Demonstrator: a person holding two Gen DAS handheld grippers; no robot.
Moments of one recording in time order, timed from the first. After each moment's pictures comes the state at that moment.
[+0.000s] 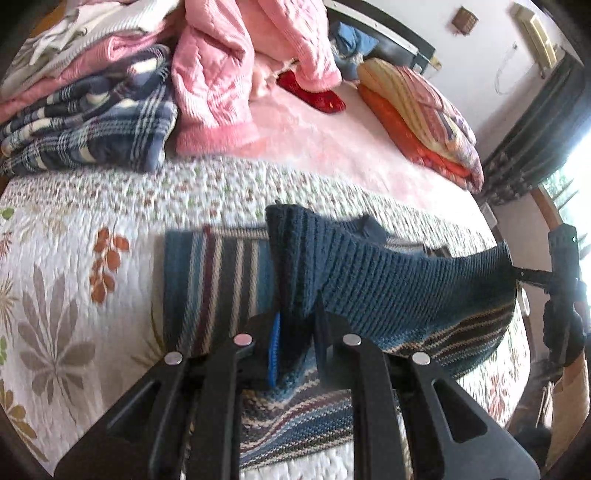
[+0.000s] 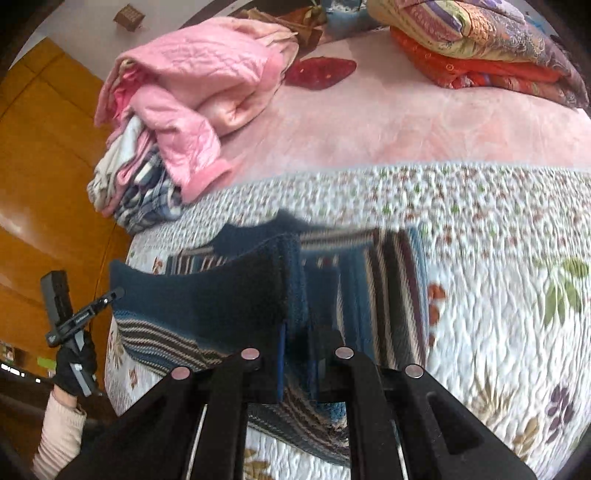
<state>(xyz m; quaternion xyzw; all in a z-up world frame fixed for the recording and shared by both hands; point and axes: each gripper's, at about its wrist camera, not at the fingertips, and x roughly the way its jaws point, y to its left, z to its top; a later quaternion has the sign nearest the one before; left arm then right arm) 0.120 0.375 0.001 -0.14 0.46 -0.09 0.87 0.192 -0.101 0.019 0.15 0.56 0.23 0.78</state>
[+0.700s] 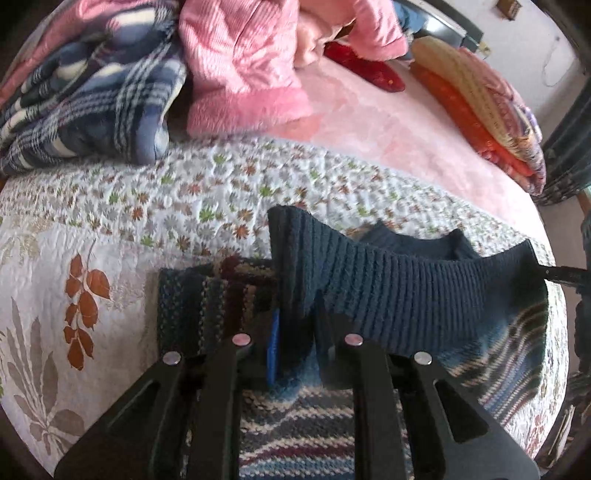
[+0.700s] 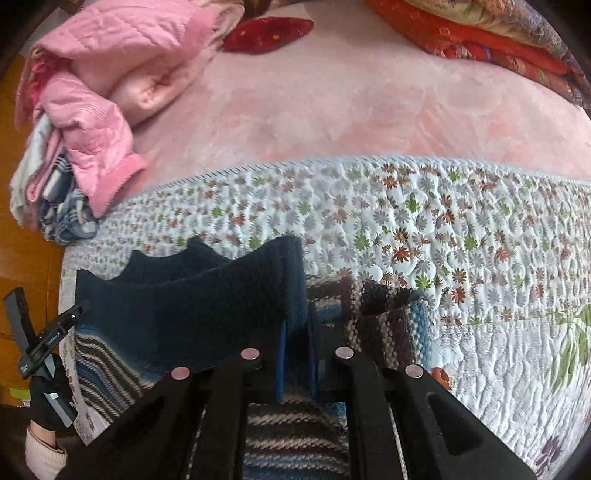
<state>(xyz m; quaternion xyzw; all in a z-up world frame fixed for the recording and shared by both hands) 0.214 0.376 -0.097 -0.11 0.52 -0.02 0.85 0.299 -0.063 -0.081 0.10 0.62 0.14 0.76</state>
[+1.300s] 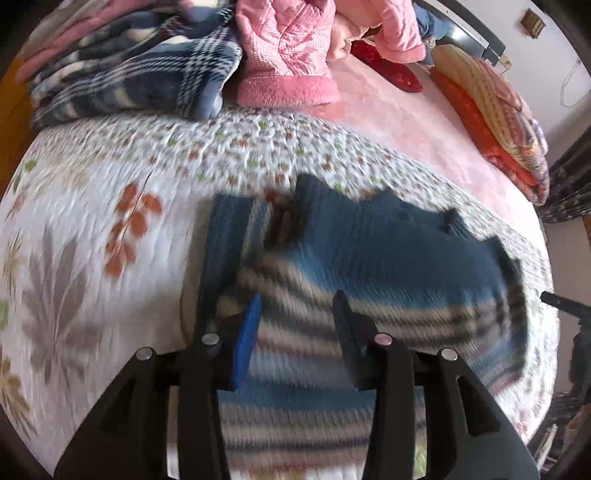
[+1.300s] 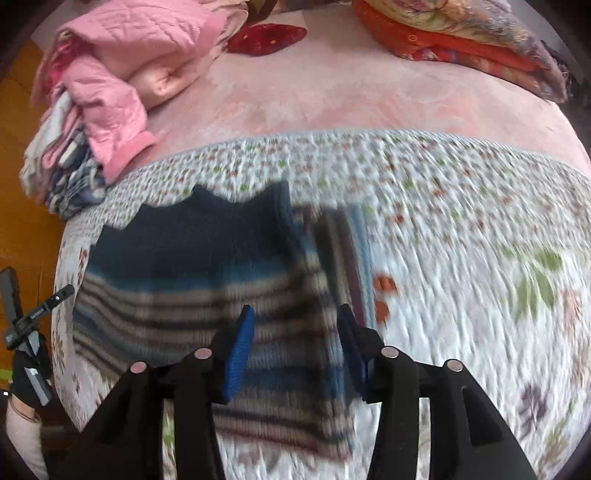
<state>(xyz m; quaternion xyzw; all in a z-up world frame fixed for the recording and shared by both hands) 0.116 0.393 -0.061 -0.16 0.54 0.00 0.83 0.206 -0.110 -0.040 0.07 0.62 0.14 0.77</state>
